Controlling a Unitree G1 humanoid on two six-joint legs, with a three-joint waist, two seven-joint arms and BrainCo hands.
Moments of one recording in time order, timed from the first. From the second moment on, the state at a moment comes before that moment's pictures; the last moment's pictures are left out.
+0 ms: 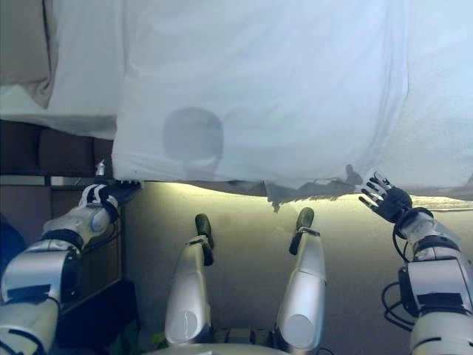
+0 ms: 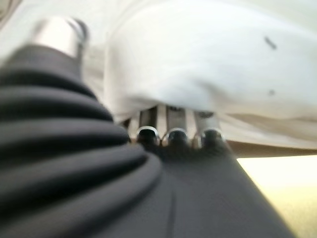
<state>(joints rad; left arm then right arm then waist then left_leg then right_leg) -0.79 0.61 0.07 1.39 -1.71 0.52 -0.27 -0.74 -0.78 0.13 1.35 1.04 0.27 0.47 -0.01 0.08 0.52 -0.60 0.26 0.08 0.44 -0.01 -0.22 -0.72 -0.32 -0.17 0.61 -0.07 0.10</state>
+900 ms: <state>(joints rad) -0.58 0.55 -0.06 1.35 -1.29 0.60 -0.57 -0.73 -0.70 0.13 1.31 1.13 0.24 0.46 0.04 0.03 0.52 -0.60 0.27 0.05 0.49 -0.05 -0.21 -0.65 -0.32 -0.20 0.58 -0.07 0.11</state>
